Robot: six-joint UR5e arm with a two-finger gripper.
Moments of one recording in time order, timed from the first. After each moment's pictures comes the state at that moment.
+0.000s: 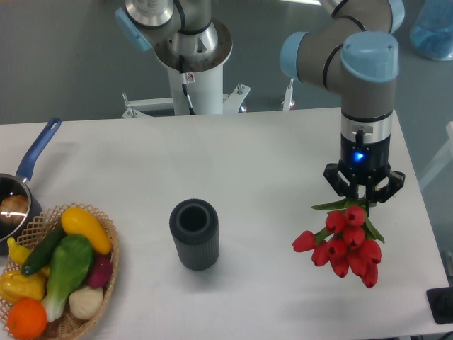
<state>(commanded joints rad) 2.71 -1.92 -1.52 -0.83 1.40 1.08</state>
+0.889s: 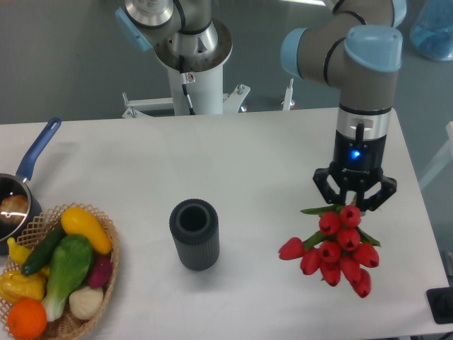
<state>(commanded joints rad) 2.70 -1.86 -1.55 -0.81 1.02 0.93</state>
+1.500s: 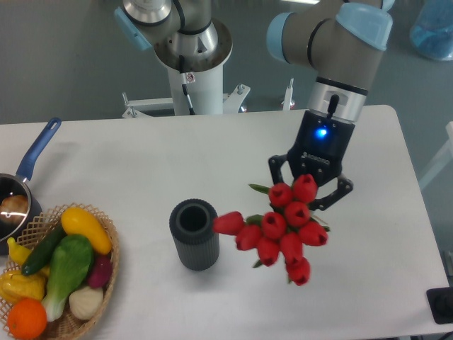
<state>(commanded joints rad) 2.67 -1.81 -1.58 -0.80 0.70 0.94</state>
